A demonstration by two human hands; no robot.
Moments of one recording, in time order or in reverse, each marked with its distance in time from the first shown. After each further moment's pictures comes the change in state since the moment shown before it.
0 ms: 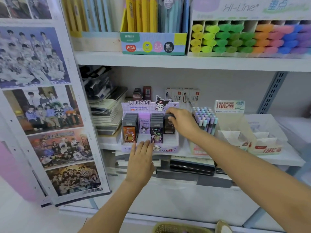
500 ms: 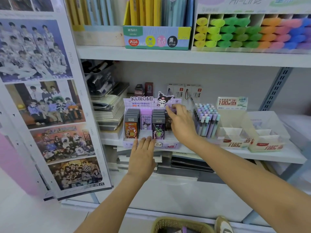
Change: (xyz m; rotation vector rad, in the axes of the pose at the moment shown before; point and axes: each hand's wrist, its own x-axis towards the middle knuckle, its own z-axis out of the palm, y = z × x) left_hand 0.001 -0.001 -0.002 0.029 -0.035 0.001; right_hand -0.014 0.002 0.034 -0.287 0.093 -0.019
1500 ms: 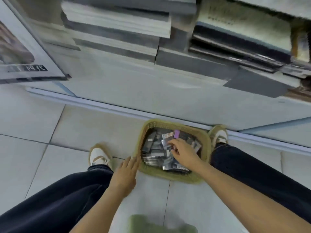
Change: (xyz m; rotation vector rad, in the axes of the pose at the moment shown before) left_hand -0.262 0.047 0.313 -0.196 -1.020 0.046; right_hand -0.362 0.042 0.281 0.477 -1.039 0.270
